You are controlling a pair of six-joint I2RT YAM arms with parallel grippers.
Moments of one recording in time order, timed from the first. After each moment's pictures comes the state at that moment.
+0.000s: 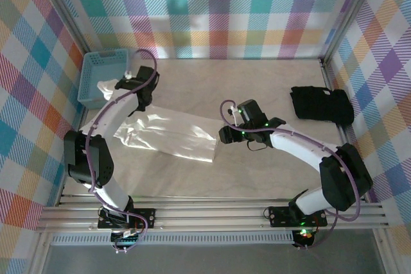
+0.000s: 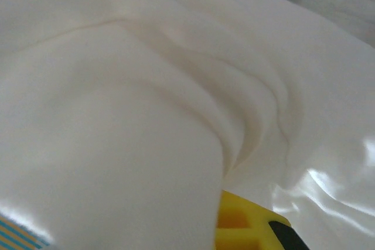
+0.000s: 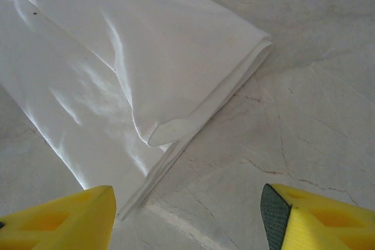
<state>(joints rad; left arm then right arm) -0.28 1.67 1.43 -1.01 -0.78 -0.27 0.60 1.45 0.90 -0.37 -0.19 0.29</state>
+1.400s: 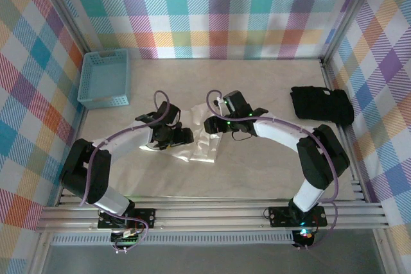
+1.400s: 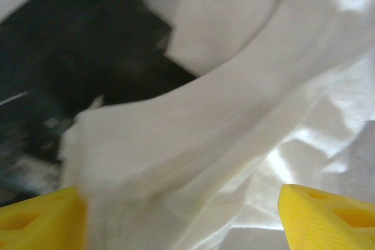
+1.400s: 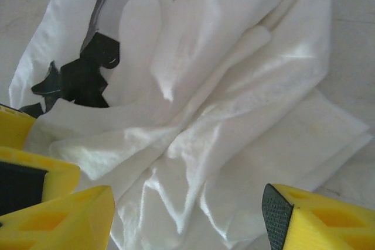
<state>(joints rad) -0.50 1.53 0.93 -0.55 0.18 -0.64 0.63 1.68 1.09 -0.27 -0.26 0.36</state>
